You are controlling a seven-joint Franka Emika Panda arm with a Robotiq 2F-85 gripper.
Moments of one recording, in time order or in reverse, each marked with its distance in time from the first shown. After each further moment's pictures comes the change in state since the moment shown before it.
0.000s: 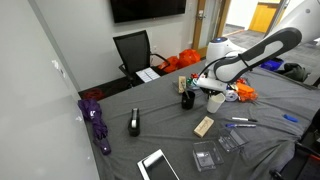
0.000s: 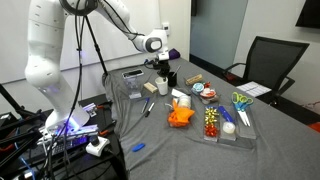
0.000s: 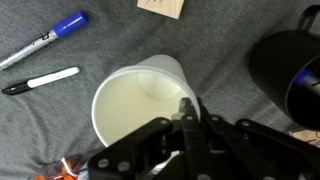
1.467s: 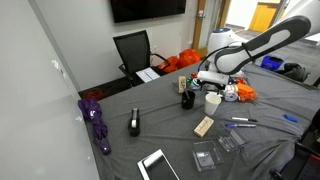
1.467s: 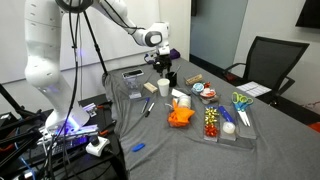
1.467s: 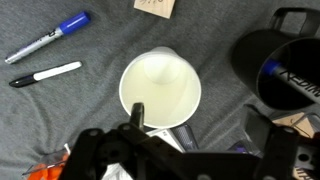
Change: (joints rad) arm -0.004 -0.063 0.001 0.009 0.046 -0.054 -0.060
